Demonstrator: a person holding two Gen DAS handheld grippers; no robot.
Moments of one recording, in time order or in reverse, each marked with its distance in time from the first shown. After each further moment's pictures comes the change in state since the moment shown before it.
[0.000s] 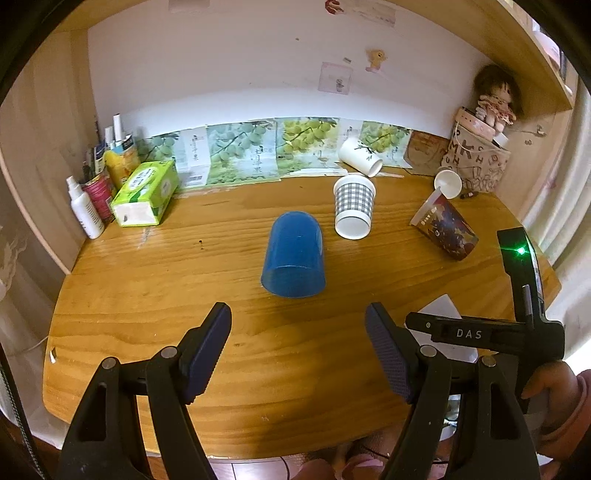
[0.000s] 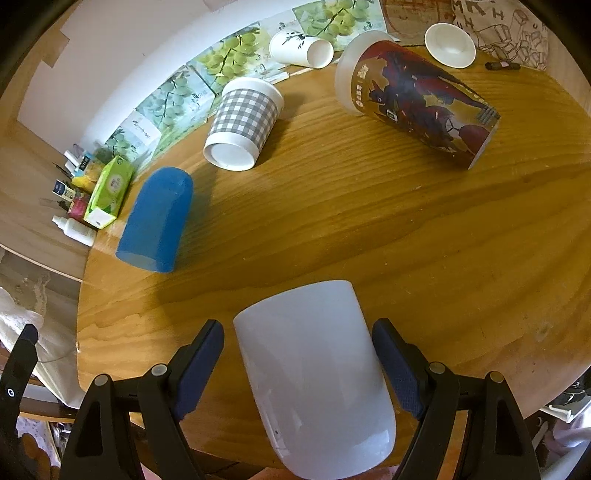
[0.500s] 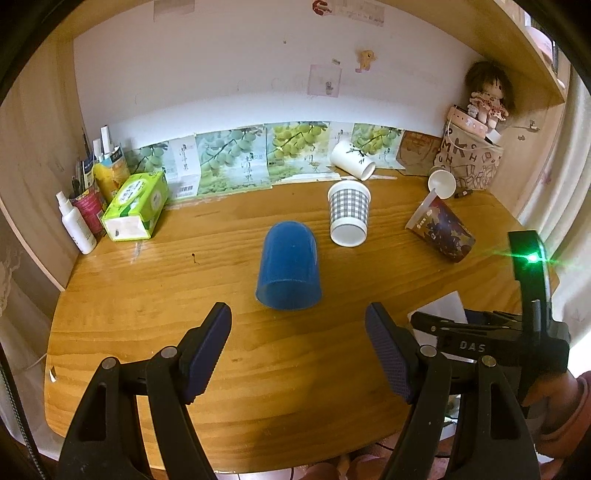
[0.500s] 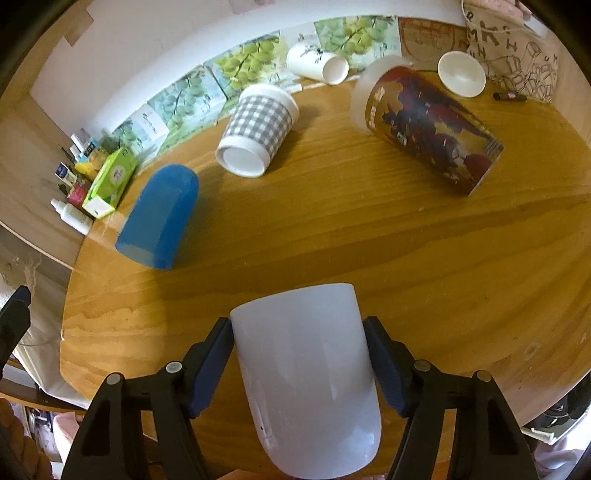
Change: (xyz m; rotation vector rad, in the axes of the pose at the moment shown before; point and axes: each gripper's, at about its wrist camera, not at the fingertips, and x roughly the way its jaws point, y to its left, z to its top) left arm 0.004 0.000 0.009 0.033 -0.020 -0.021; right arm -0.013 0.006 -0.002 -0.086 -0.096 -0.035
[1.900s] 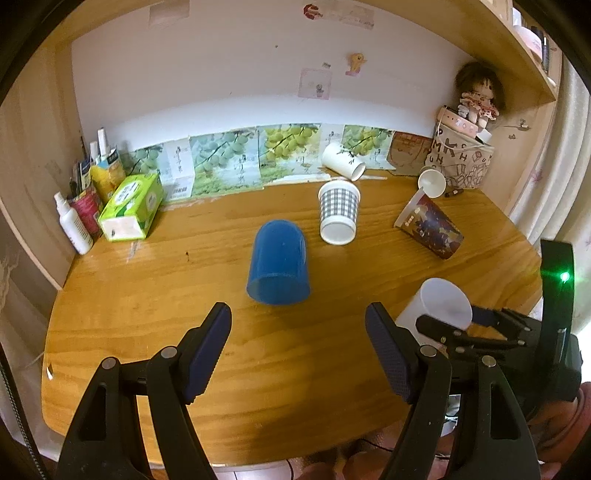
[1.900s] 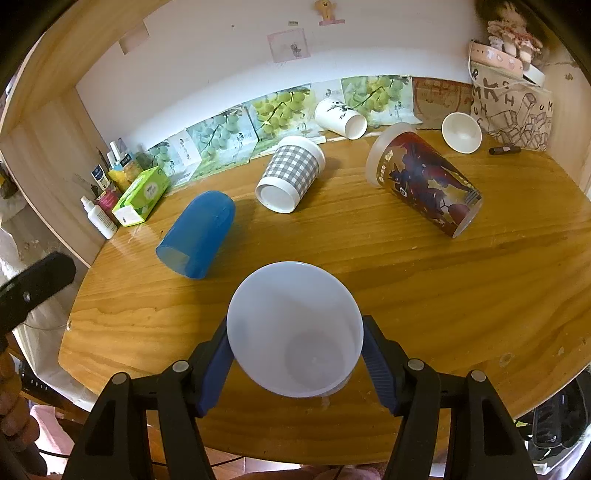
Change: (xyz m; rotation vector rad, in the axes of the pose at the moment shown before) left arm -0.009 -0.003 -0.009 0.003 -0.002 -0.025; right arm -0.039 0.016 -0.025 -0.101 -0.159 0.018
